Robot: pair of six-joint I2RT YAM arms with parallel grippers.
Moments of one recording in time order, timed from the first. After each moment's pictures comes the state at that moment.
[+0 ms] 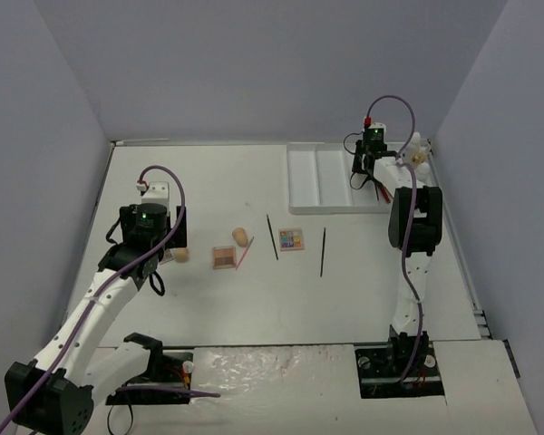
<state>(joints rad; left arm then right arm) -0.30 0.96 0.82 -0.50 -0.42 -0.11 0.05 2.34 1.85 -0.26 0.13 0.17</state>
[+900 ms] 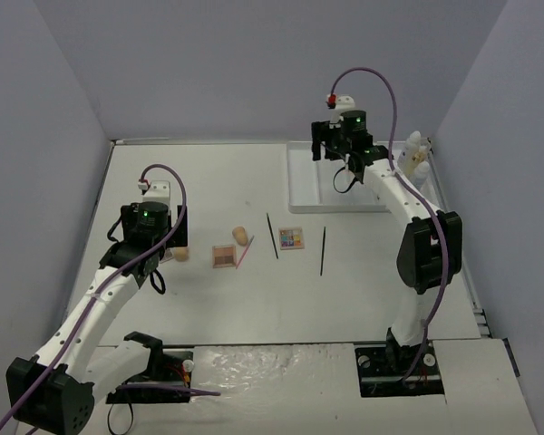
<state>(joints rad) -0.30 0.97 0.82 -0.50 -0.42 -0.11 0.28 1.89 1.62 -0.22 0.00 0.05</state>
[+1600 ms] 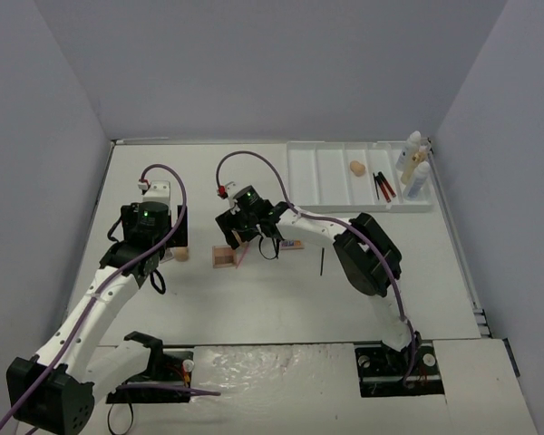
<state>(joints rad) -0.30 0.97 0.82 -0.50 -0.42 -0.11 0.82 2.11 1.50 -0.20 -0.05 0.13</state>
